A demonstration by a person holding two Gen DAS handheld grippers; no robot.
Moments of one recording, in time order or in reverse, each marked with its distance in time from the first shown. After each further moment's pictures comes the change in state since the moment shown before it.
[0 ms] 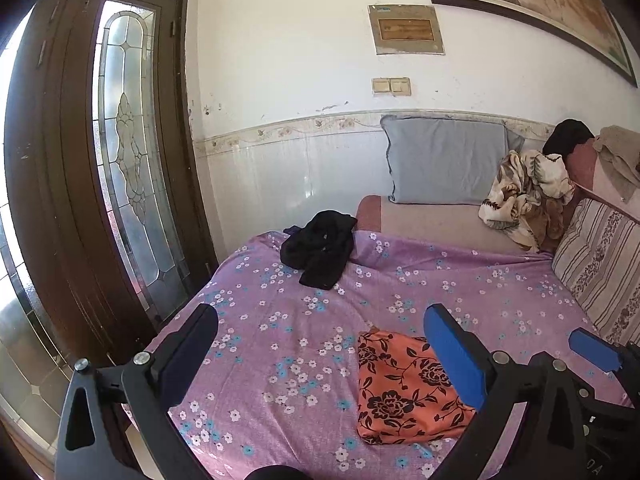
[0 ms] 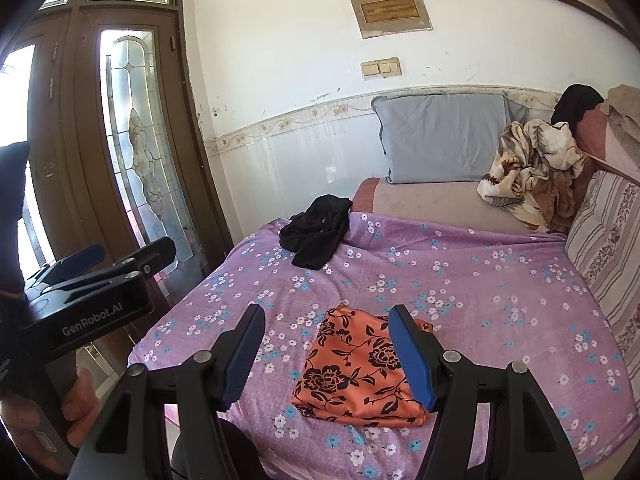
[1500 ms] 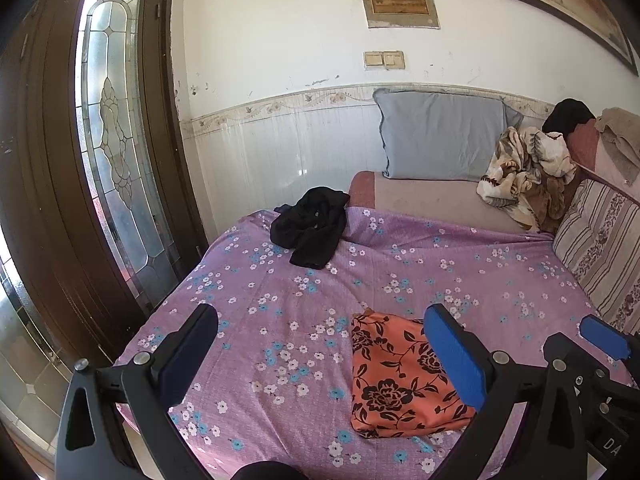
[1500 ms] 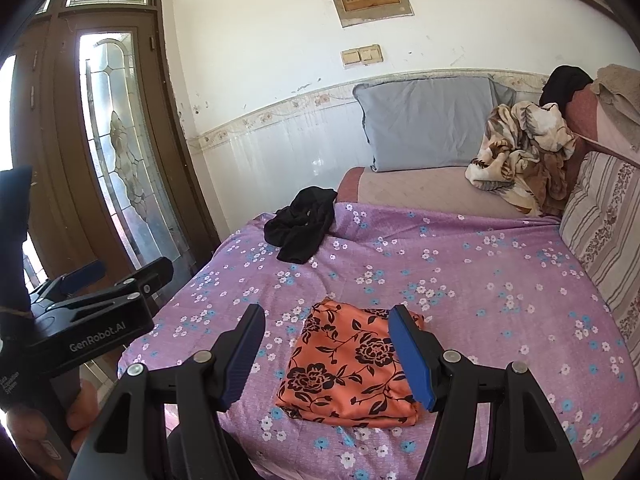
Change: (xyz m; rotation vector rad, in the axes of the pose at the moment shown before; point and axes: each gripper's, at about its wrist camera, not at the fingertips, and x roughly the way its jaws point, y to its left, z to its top) left arm 0.041 -0.015 -0.012 0.015 0.083 -0.014; right arm 0.028 -0.019 -0.004 0.050 0.032 -0.046
